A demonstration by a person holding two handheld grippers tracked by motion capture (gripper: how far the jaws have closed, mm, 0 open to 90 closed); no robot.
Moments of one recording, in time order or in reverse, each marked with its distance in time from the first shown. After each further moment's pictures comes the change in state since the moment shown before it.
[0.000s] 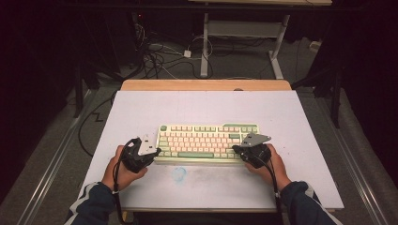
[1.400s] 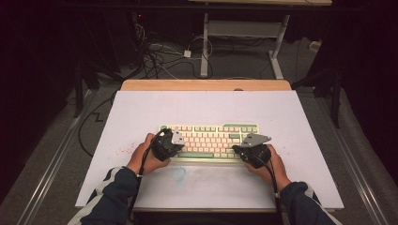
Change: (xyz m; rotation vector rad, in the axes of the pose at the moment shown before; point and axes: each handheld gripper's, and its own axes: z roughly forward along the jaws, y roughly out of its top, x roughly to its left) left arm -0.031 0.015 0.066 0.127 -0.073 0.101; right arm 0.001 -0.001 0.000 -0.006 -0.003 0.005
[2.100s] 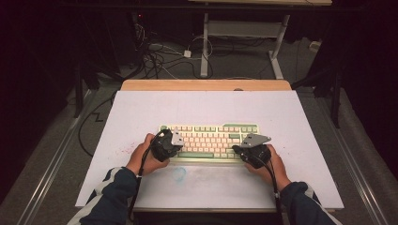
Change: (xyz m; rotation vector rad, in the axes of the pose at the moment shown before) left arm 0.000 -0.002 -0.001 -0.001 0.013 0.012; right arm 0.001 0.000 0.000 0.000 -0.004 -0.002
